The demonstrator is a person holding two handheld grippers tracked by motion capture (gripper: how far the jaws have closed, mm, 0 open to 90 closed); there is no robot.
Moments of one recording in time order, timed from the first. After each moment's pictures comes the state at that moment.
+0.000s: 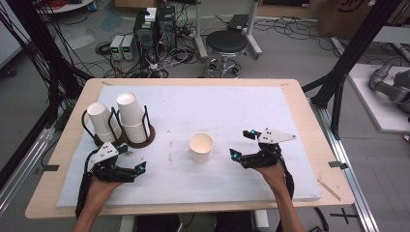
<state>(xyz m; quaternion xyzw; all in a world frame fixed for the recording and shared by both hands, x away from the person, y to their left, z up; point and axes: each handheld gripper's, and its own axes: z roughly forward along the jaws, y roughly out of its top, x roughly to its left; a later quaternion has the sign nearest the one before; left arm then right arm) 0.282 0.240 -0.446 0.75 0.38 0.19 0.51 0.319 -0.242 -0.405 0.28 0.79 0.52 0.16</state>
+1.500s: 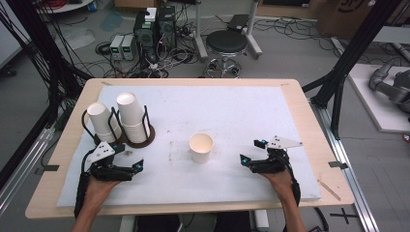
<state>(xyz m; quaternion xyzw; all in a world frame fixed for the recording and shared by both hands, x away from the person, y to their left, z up) 0.283 0.248 -0.448 0.73 0.39 0.20 0.52 0.315 -0.272 -0.437 0.35 0.79 0.49 0.15</state>
